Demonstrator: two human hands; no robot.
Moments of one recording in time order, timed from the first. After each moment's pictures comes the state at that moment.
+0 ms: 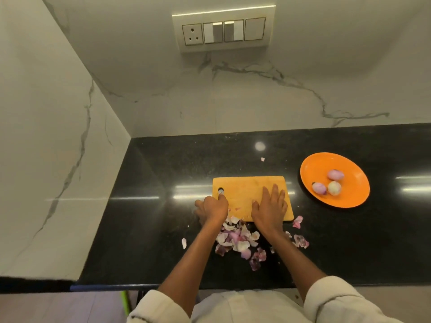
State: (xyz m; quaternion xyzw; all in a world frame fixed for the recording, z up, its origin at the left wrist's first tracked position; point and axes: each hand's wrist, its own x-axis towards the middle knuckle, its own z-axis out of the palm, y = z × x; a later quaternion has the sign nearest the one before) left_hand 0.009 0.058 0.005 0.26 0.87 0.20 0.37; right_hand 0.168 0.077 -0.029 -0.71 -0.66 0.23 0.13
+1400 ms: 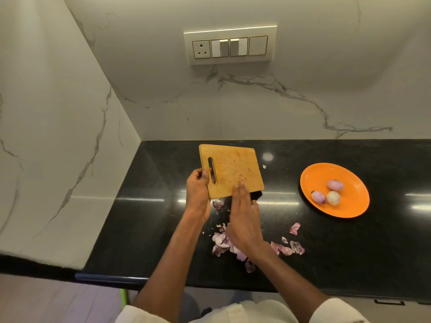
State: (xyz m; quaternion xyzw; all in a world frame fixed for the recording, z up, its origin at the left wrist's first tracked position) left_hand -0.010 0.047 0.098 0.19 0.60 0.62 0.46; right_hand 0.124 0.028 0.032 -0.53 -0.81 0.20 0.16
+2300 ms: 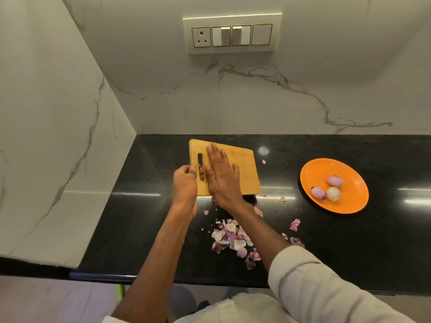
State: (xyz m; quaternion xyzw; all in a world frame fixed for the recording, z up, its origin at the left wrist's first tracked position) left_hand -0.041 0.039 0.105 0.23 0.66 0.59 0.41; right_hand 0.061 0.098 0.058 -0.46 -0.79 0.30 0.27
